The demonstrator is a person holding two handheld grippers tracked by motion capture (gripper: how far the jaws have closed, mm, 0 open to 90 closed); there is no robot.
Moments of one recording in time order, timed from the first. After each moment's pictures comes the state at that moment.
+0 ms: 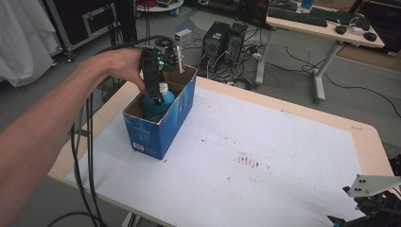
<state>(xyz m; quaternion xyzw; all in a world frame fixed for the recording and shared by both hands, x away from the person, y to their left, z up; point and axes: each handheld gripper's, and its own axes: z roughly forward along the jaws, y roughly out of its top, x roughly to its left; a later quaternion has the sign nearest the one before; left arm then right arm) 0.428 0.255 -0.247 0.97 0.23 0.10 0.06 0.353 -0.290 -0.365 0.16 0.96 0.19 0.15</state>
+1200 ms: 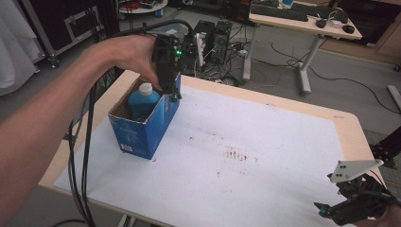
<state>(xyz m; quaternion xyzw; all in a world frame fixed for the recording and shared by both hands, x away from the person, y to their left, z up) 0.408 0.155 -0.196 0.98 0.13 0.14 0.08 0.349 -0.291 -0.364 0.17 0.96 0.19 0.15</state>
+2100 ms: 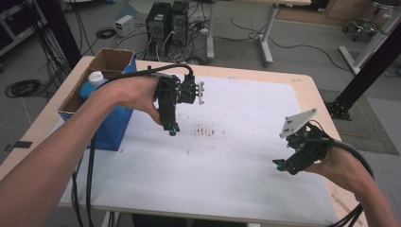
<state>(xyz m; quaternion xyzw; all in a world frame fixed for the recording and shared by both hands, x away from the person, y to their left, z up) 0.390 0.051 -0.297 0.99 0.05 0.07 0.07 0.350 -0.276 -0.363 0.16 0.96 0.18 0.15</state>
